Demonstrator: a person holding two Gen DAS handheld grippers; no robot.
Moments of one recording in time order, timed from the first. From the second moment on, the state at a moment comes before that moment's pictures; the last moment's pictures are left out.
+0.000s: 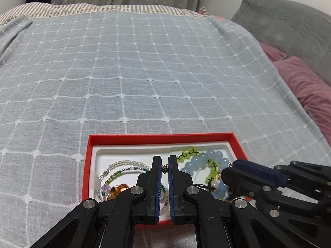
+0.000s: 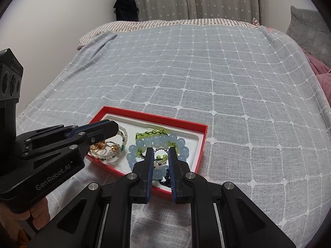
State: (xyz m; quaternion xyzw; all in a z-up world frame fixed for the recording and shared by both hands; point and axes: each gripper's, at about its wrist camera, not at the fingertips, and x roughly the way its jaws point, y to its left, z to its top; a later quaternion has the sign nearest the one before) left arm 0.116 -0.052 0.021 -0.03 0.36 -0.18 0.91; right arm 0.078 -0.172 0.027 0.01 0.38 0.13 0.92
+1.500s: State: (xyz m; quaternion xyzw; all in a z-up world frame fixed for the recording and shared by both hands) left arm 0.072 0.005 0.022 -0.03 0.42 -0.06 0.91; right arm 0.050 -0.188 0.044 0.00 0.40 0.08 0.91
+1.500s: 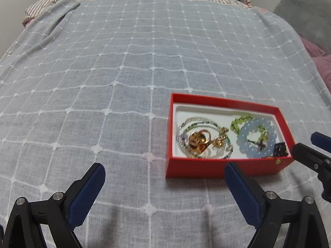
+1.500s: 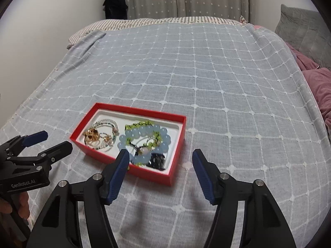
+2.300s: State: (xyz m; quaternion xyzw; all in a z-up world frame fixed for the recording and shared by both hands) left arm 0.022 -0.011 -0.012 0.01 0.47 -0.04 0.88; right arm -0.010 -0.193 0.003 -0.04 0.48 0.03 0.88
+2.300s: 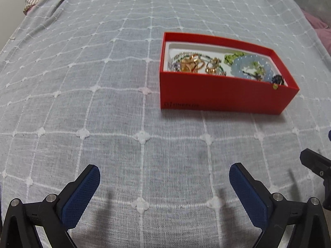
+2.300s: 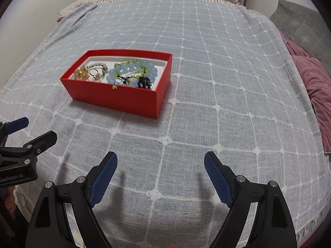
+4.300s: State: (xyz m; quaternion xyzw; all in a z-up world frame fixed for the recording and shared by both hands) left arm 0.021 -0.017 -0.023 0.03 0.47 -0.04 0.88; right arm -0.010 -0.179 -0.005 -0.05 0.48 0.02 0.88
